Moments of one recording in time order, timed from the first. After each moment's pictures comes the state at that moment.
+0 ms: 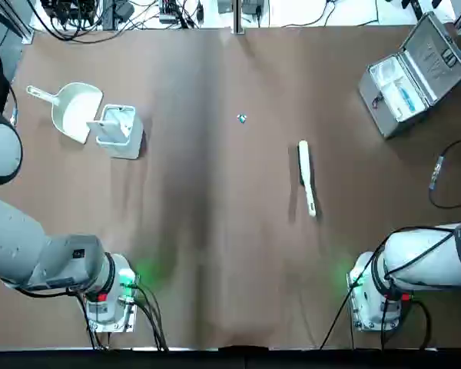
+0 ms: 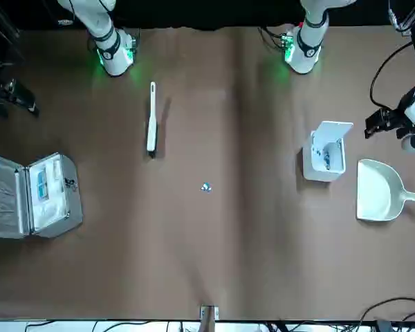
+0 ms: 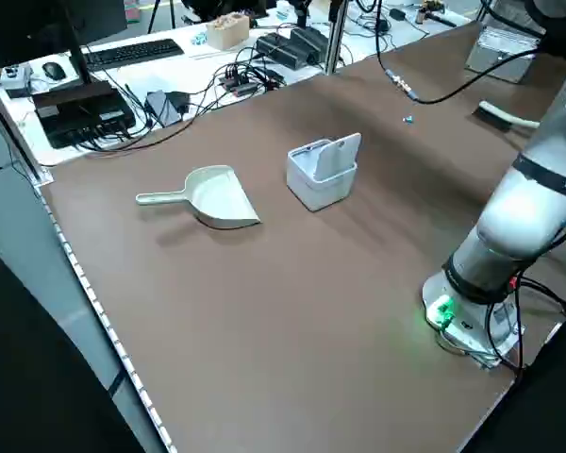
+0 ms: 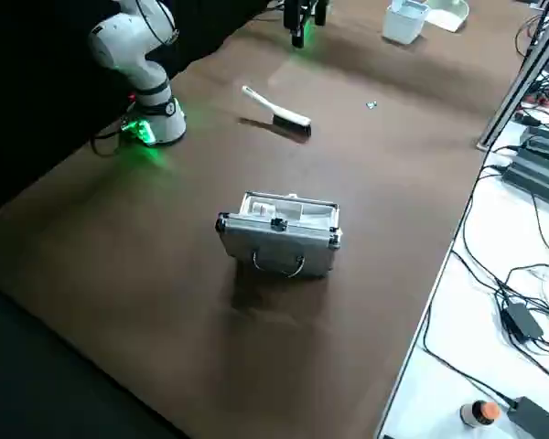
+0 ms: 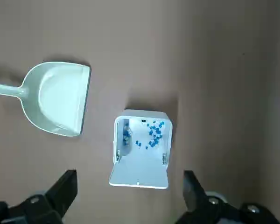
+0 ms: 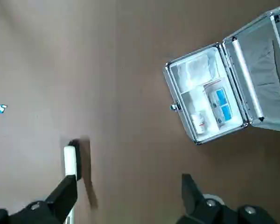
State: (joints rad) left arm 0.08 0.06 -0.11 -1.55 0.04 1.57 0.01; right arm -0.09 -0.06 0.06 -1.57 0.04 1.53 -0.03
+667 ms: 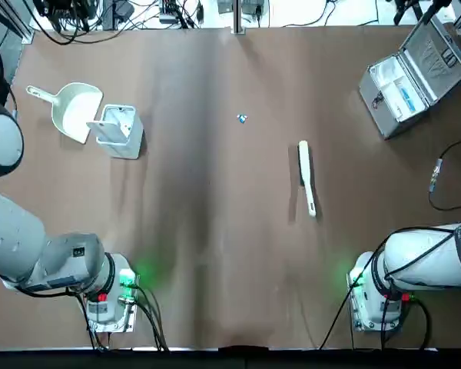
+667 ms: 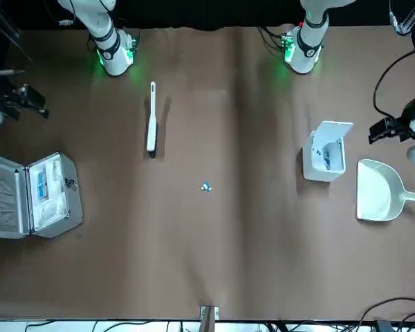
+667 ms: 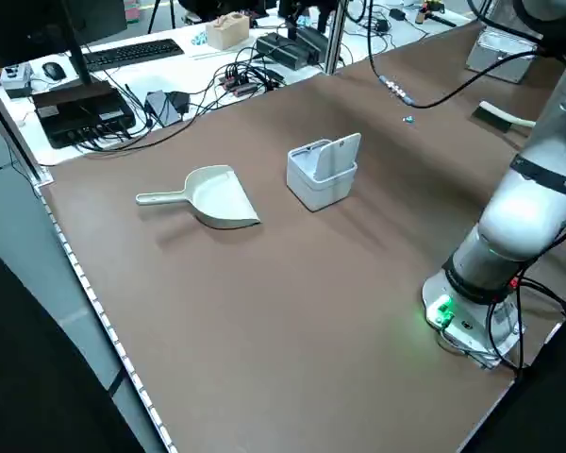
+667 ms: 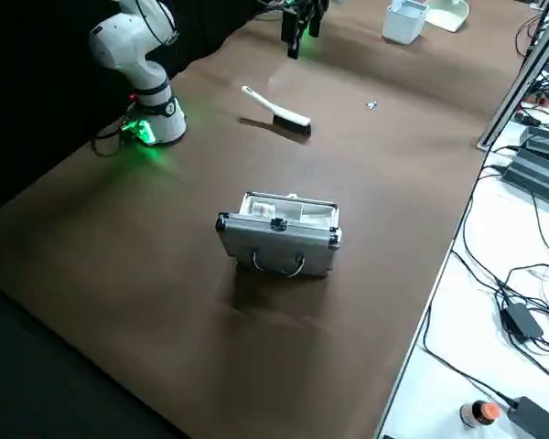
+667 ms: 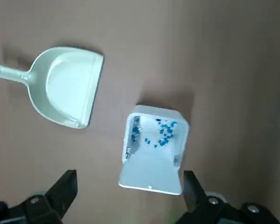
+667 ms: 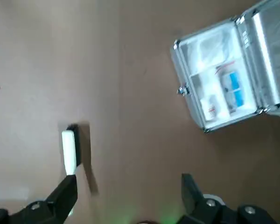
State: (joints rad) left arm 0.12 0.11 -0.10 -1.55 0.06 1.57 -0.03; right arm -0.08 -0.06 0.07 -1.66 0.04 1.53 -0.03
